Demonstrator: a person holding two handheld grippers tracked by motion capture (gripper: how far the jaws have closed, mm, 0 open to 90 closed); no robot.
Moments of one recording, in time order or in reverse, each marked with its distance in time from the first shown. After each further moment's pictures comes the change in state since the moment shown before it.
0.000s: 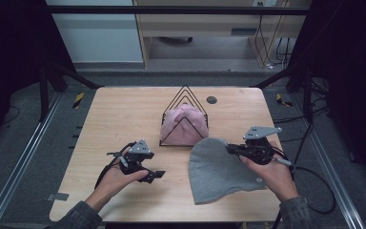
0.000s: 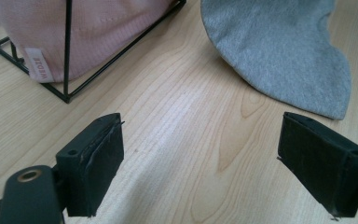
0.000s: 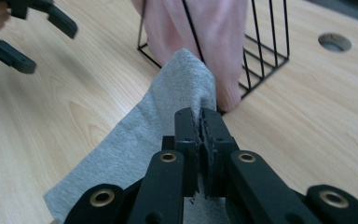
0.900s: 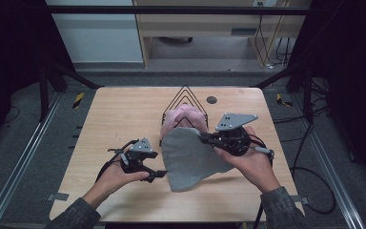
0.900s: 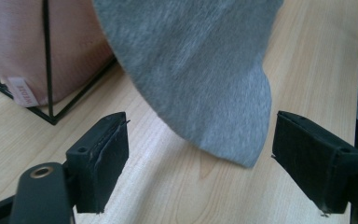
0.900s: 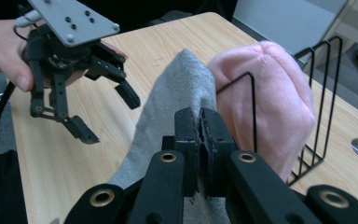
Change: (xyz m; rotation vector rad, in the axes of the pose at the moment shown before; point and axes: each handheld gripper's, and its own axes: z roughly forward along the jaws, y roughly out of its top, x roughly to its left) left arm -0.005 0.016 -0.008 -0.003 -0.054 0.047; right arm 0.058 0.080 0.005 -0.096 0.078 -0.177
